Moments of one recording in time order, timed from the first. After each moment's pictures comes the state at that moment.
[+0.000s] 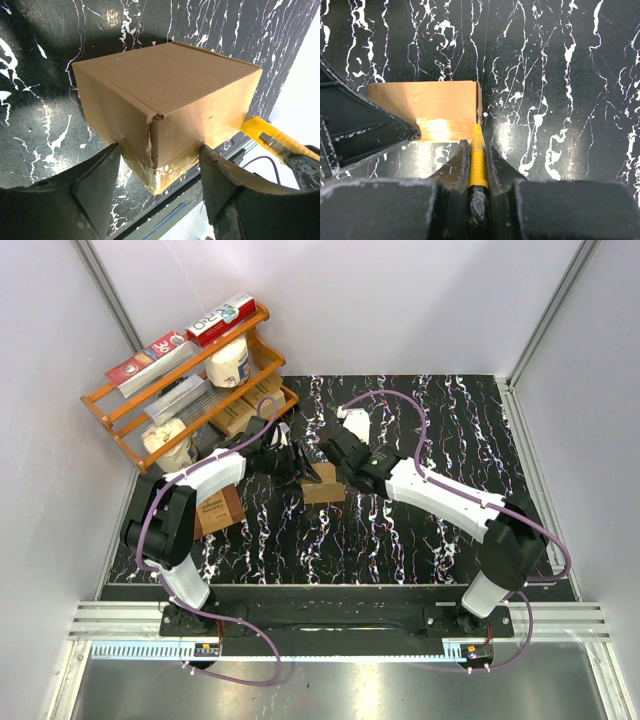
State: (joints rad) left arm -0.38 1.72 1.10 -0.35 0.50 -0.74; right arm 0.87 1.65 1.39 -0.60 0.54 0.62
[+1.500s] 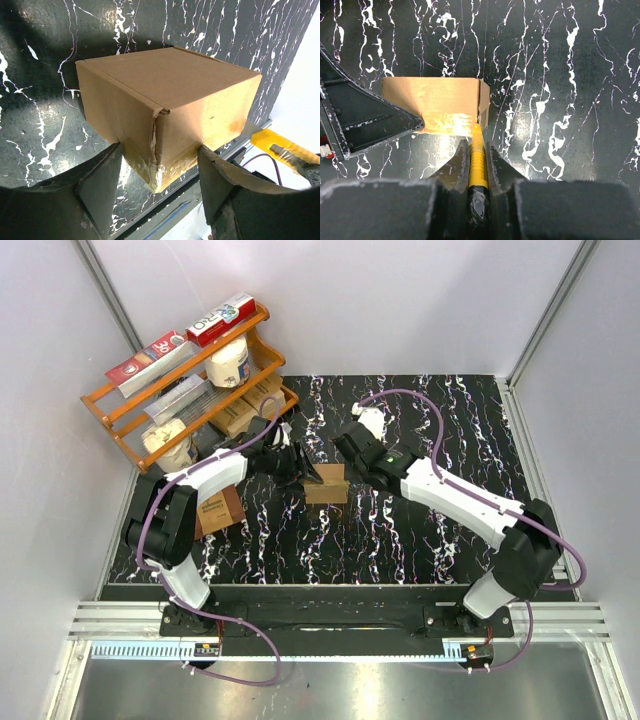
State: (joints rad) left arm -0.39 1.72 1.11 -0.35 0.50 -0.73; right arm 0.83 1.59 1.36 -0.63 0.44 0.67
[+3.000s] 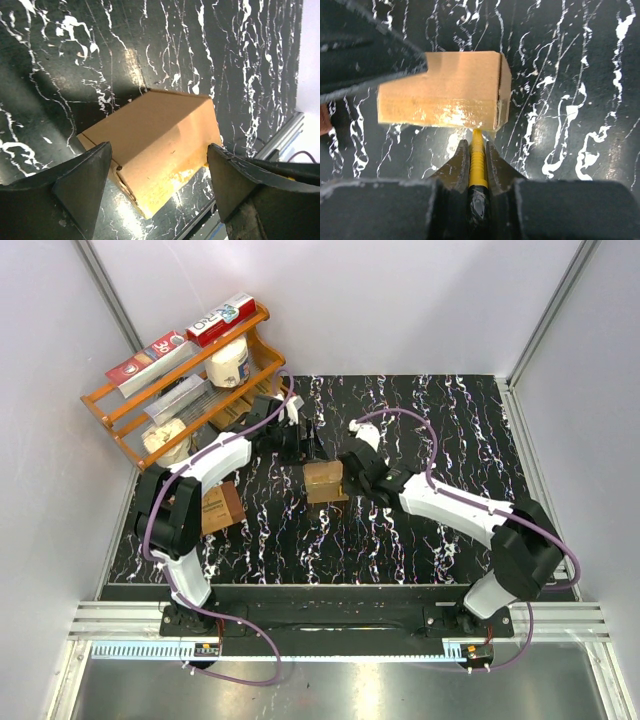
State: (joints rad) left arm -0.39 1.79 1.31 -0.35 0.49 -0.47; right arm 0.82 1.56 1.12 -0.33 0.32 0.63
